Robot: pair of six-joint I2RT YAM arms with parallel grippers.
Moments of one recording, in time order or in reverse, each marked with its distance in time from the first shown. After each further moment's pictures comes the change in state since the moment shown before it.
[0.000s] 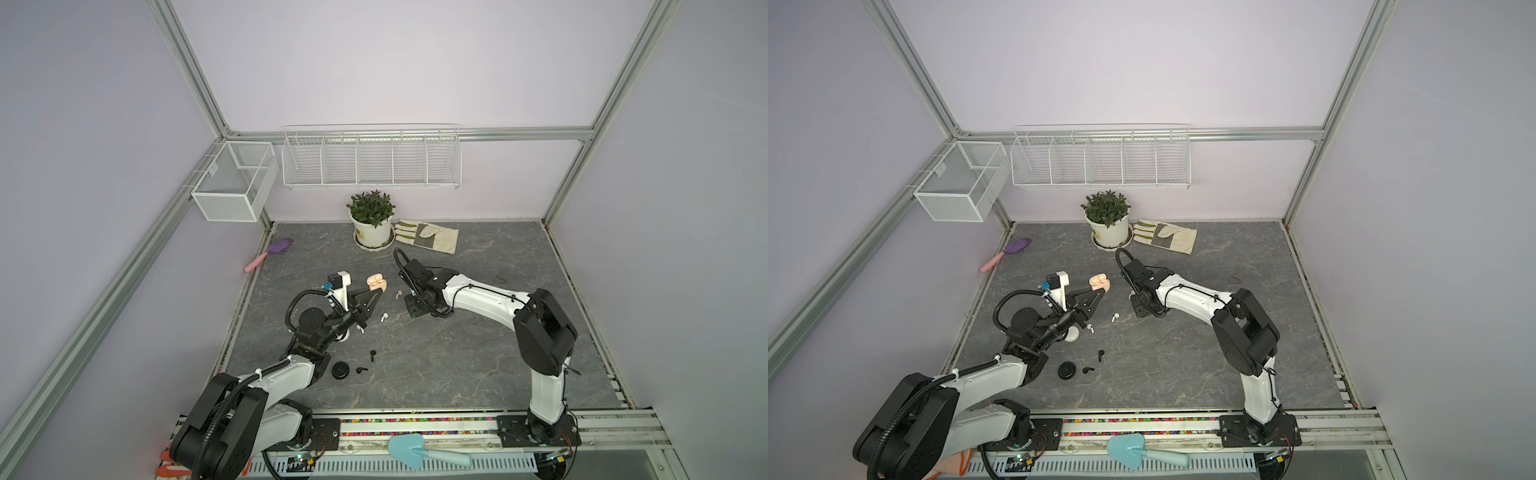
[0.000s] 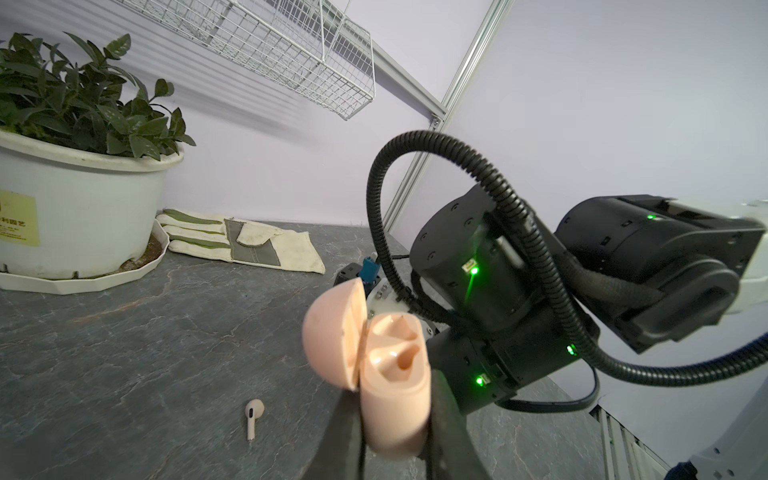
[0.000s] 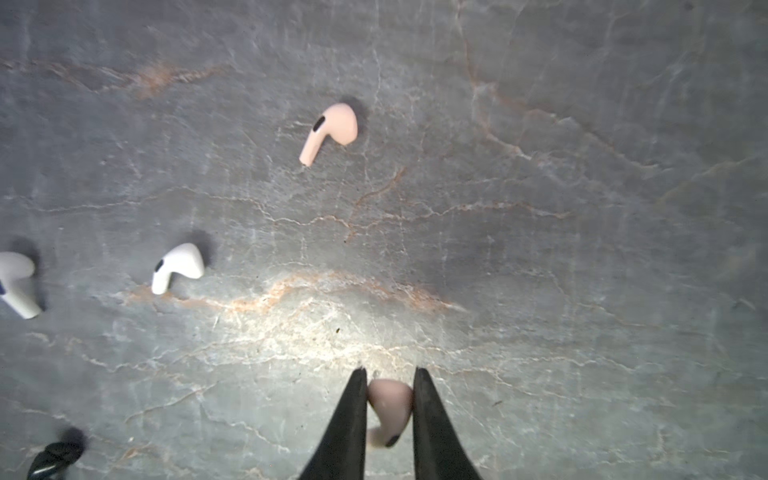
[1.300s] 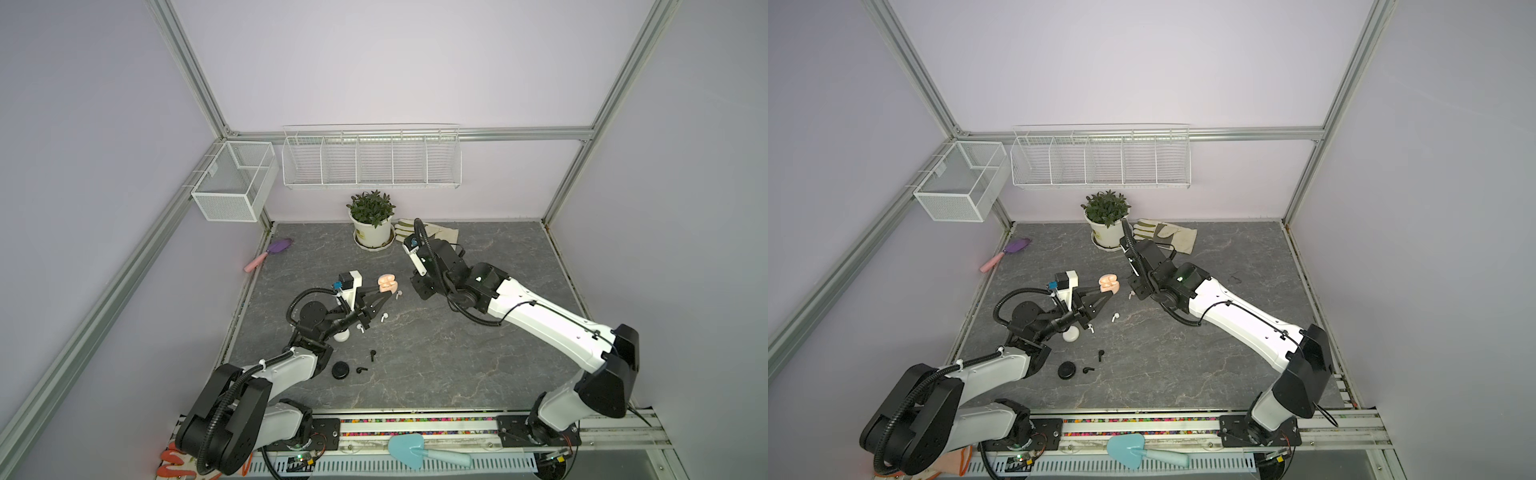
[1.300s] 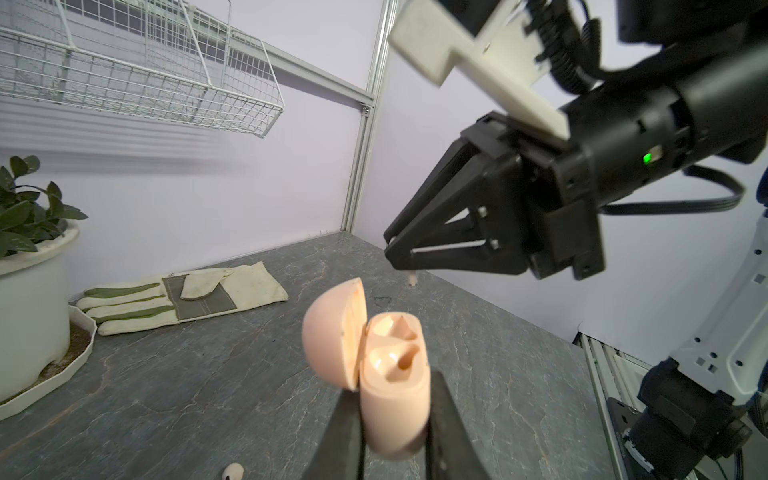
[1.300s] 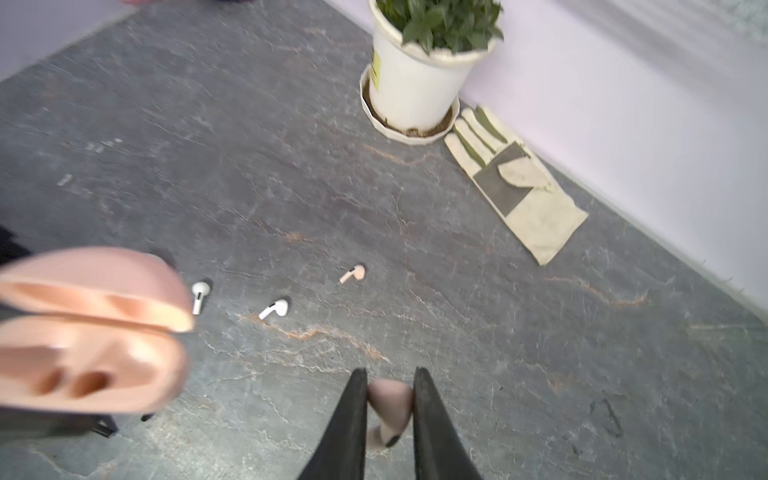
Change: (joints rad) left arm 0.000 0.056 0.073 0.026 0.216 0.191; right arm 0.109 -0.358 0.080 0.037 0.188 -0.328
